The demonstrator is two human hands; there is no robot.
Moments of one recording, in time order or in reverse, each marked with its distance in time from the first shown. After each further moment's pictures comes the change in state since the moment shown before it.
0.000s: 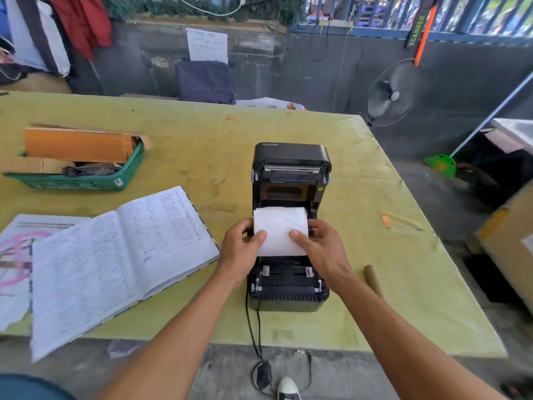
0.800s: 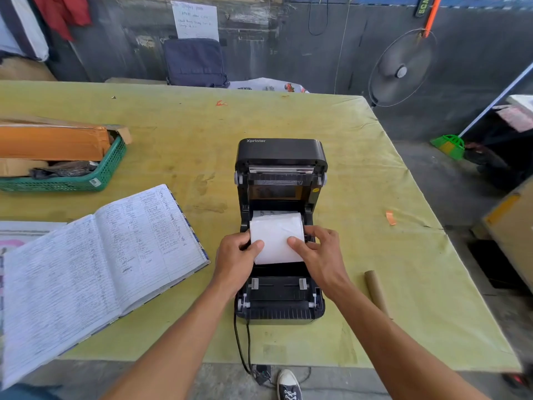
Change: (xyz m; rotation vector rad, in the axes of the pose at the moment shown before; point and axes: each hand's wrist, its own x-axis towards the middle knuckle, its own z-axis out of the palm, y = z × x) left_hand 0.031 -0.027 0.030 0.118 -0.035 -0.028; right_hand 0.045 0.040 -0.003 -0.052 0.001 0.048
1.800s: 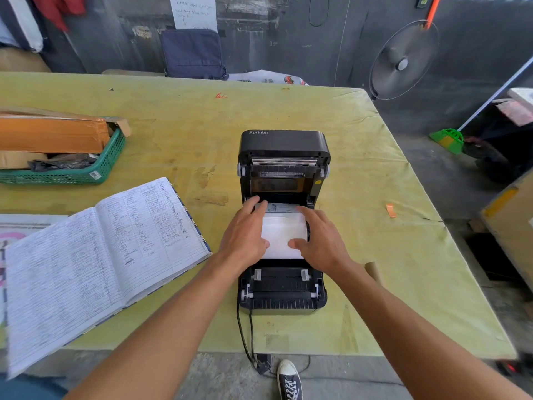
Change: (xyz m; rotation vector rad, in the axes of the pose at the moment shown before) left_hand 0.025 0.023 0.001 0.695 -0.178 0.152; right_hand 0.015 -0.012 -0.001 -0.596 -0.124 -0.156
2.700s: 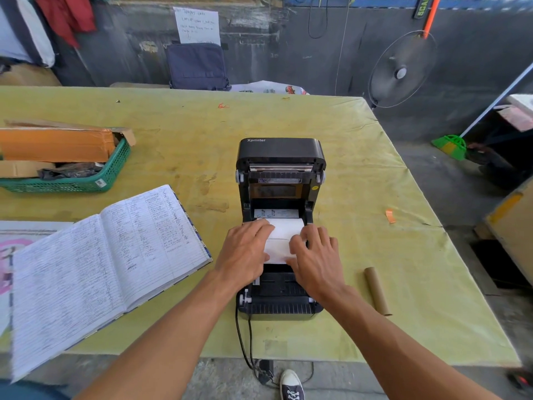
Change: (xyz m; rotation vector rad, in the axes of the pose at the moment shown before) left_hand -0.022 -0.006 0.009 0.306 0.106 0.316; right_hand -0.034 0.001 0.014 -0.517 0.233 -0.309
